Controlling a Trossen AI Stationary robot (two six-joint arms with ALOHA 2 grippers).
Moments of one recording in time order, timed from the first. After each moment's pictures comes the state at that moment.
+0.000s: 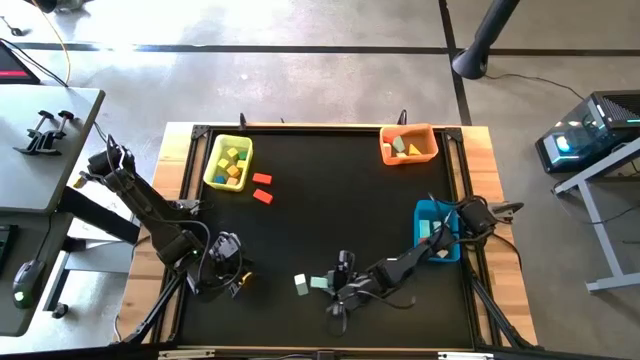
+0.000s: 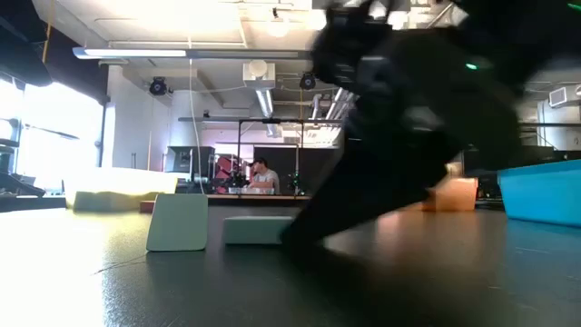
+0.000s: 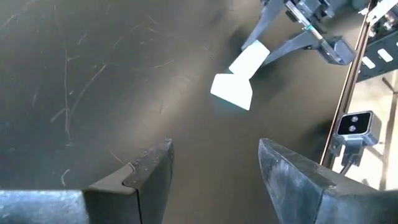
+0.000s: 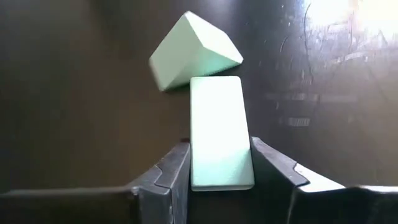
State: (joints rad) left arm -0.83 1.26 0.84 -0.63 -0.55 -1.38; right arm 0.51 2.09 1.14 0.12 0.43 0.47
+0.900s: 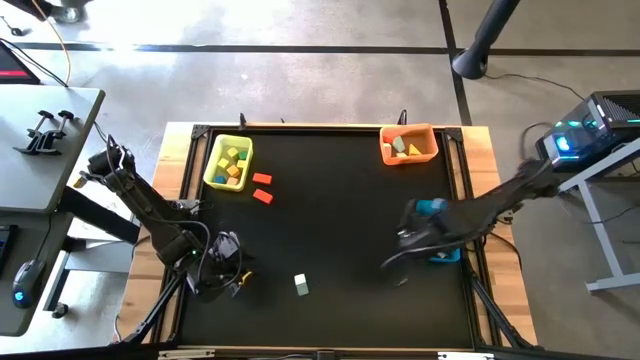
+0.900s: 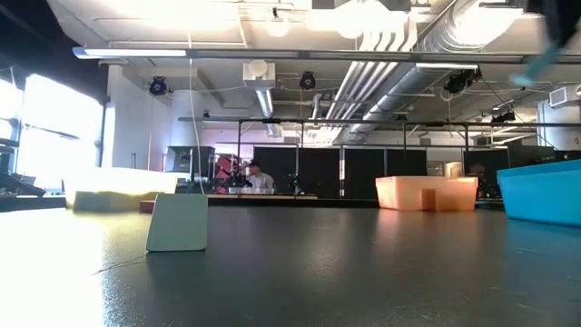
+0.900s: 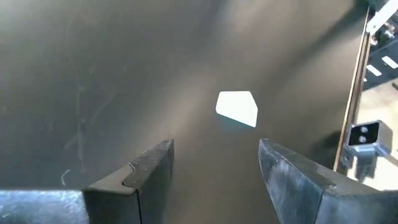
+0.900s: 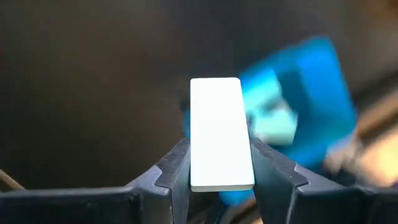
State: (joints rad) left arm -0.83 1.26 0.83 -0.63 -0.62 -1.32; right arm 0.48 1.43 1.37 -1.57 0.13 1.04
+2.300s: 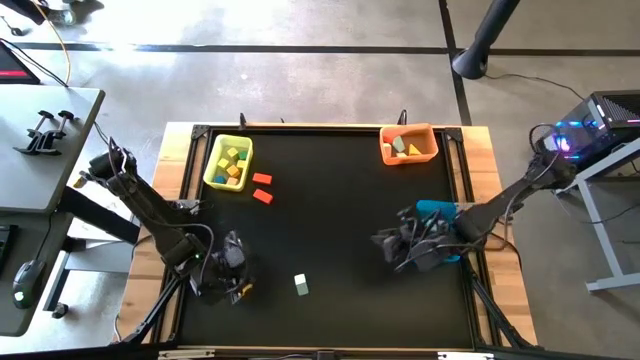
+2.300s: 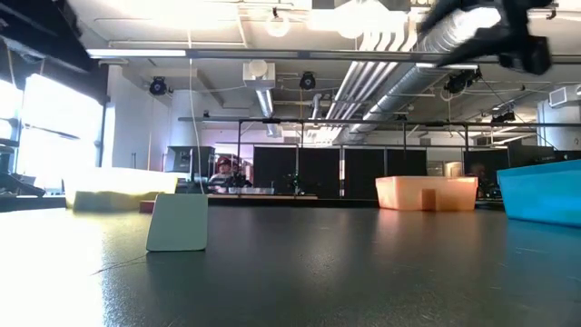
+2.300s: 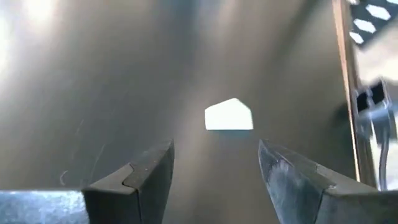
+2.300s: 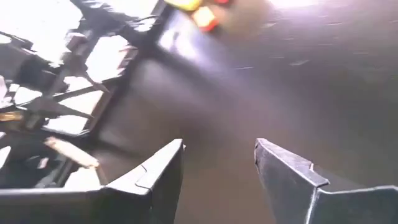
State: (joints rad) left arm -0.83 1.31 0.83 -0.51 -0.67 -0.94; right arm 0.57 1.20 0.84 -0.43 0.67 1.42
